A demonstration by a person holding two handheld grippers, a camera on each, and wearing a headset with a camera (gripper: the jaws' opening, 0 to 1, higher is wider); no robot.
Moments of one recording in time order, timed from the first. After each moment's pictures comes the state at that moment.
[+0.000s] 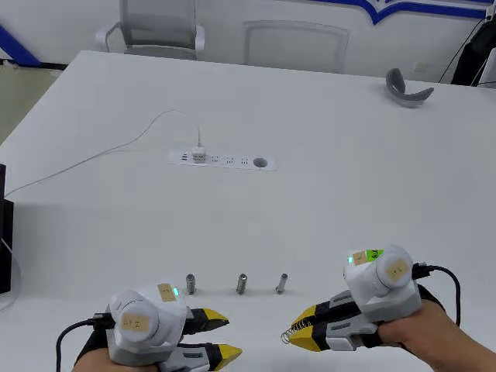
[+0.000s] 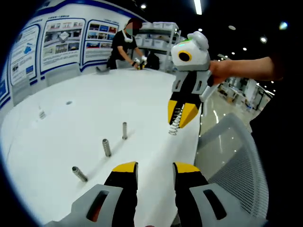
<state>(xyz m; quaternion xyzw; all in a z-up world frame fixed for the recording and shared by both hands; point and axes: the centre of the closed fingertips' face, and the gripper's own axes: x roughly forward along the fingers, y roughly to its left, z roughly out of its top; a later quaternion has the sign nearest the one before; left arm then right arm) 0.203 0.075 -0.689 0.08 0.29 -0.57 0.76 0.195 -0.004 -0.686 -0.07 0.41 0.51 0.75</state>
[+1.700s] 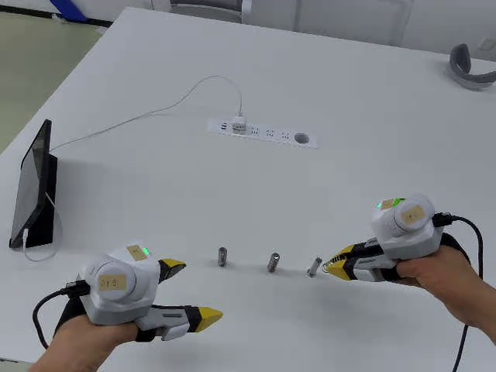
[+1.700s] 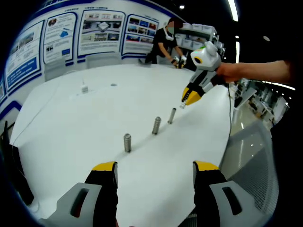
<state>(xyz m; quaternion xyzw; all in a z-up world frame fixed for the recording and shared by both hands) 0.245 0.166 -0.709 0.05 0.33 -0.43 0.84 0.300 -0.038 -0.721 -0.14 0.44 0.44 0.77</state>
